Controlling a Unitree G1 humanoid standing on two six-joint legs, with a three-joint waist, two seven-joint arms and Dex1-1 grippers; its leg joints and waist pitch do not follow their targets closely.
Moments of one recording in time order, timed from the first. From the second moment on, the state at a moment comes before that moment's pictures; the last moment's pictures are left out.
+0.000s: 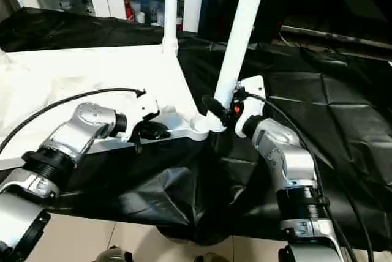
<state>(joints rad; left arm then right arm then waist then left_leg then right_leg) -0.76 0.35 -0.36 0.70 0.03 0.21 -1.02 -0.46 -0.24 -0.05 0.25 0.32 0.40 0.58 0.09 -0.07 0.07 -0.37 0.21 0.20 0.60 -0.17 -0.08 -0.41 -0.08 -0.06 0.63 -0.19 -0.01</state>
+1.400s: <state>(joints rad) -0.71 0.39 -0.36 0.63 0.04 0.18 -1.15 -0.64 -0.23 0.07 0.57 0.29 0.38 0.81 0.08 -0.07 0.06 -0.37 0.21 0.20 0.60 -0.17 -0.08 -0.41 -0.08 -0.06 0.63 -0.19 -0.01</state>
